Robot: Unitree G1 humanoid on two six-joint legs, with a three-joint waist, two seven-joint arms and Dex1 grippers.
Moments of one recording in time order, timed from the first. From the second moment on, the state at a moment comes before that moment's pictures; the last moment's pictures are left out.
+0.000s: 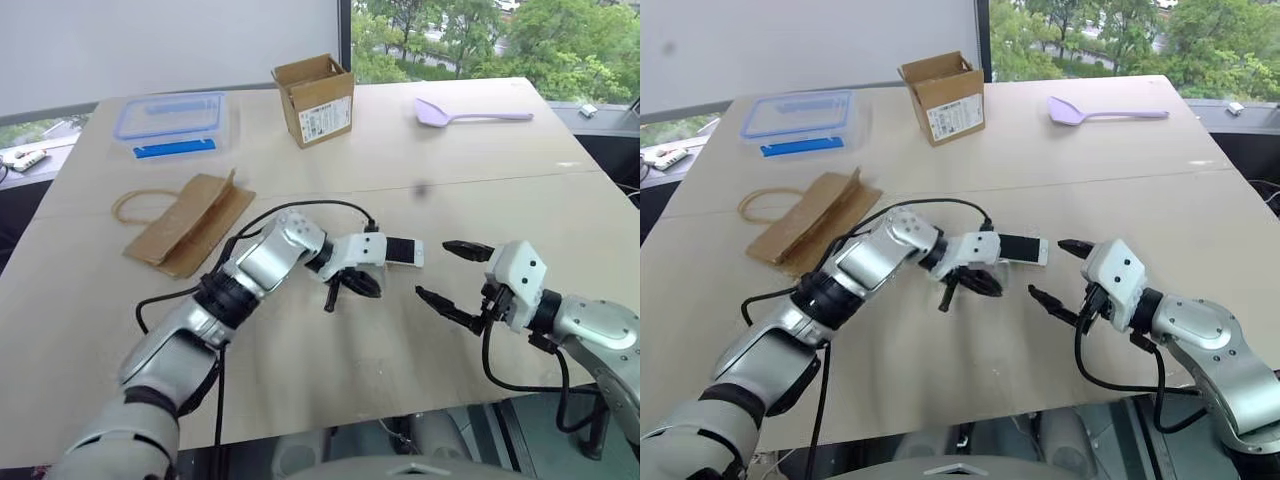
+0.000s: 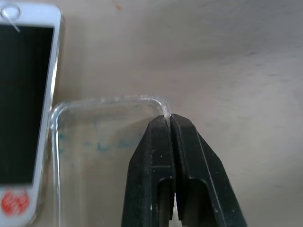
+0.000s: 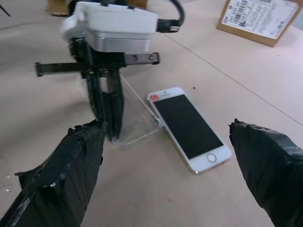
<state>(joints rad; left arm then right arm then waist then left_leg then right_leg) -0.89 0.48 -0.63 0.28 -0.04 0.38 -1.34 0.04 -0.70 -0.04 -0.69 0.43 0.50 0.65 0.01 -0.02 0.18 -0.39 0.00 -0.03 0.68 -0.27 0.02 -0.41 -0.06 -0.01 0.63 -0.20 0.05</state>
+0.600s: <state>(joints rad) -0.85 0.43 -0.56 0.29 0.01 0.37 -1.38 0.09 -0.70 -0.05 -0.75 0.38 0.50 0.58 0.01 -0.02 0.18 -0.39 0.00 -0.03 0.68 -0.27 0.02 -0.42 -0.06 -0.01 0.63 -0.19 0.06</state>
